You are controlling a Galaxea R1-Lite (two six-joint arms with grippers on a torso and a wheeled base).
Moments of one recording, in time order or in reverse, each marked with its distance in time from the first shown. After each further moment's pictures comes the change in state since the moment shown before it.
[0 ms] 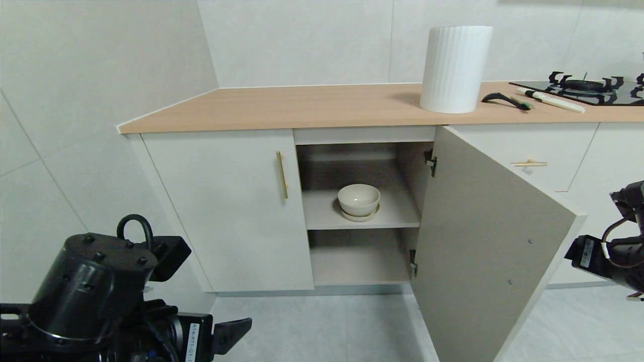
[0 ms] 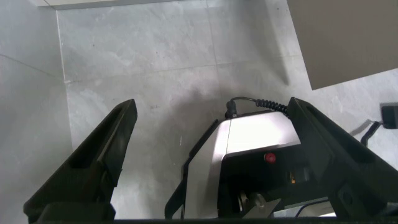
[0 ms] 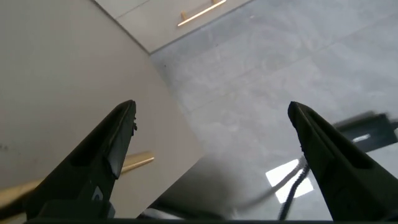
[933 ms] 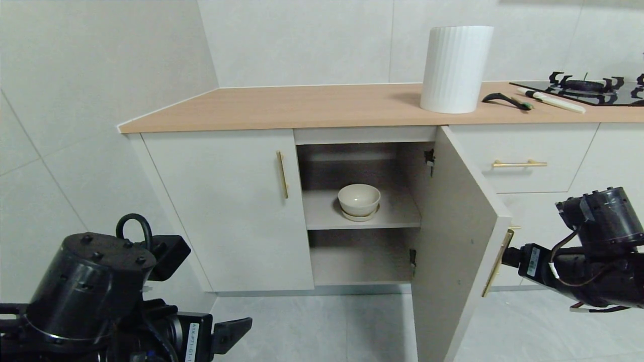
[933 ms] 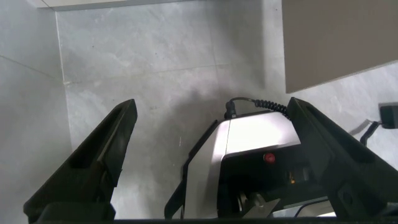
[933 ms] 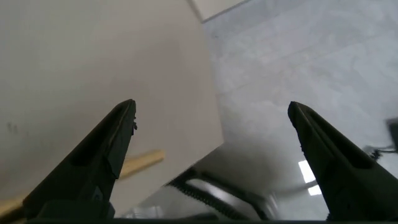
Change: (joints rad) left arm -0.004 -0.004 -0.002 0.000 0.000 0.000; right arm 0.266 0.060 0.017 -0.048 0.007 0.203
